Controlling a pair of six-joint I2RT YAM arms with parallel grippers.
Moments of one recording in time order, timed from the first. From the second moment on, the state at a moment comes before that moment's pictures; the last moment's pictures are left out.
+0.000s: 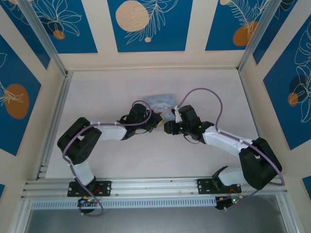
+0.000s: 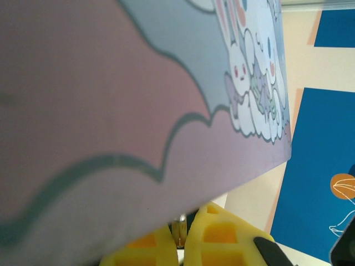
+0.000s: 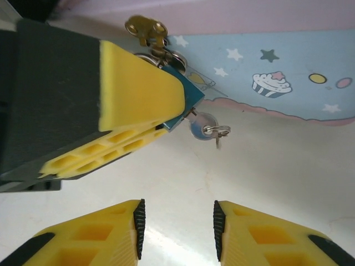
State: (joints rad) left arm -0.70 1.77 0.85 0.42 0.30 -1.38; right arm 0.60 1.35 0.70 -0.15 -0.20 0.44
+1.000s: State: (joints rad) left arm -0.70 1.77 0.89 0.37 0.35 -1.38; right arm 0.62 1.48 0.82 -0.19 -0.05 0.27
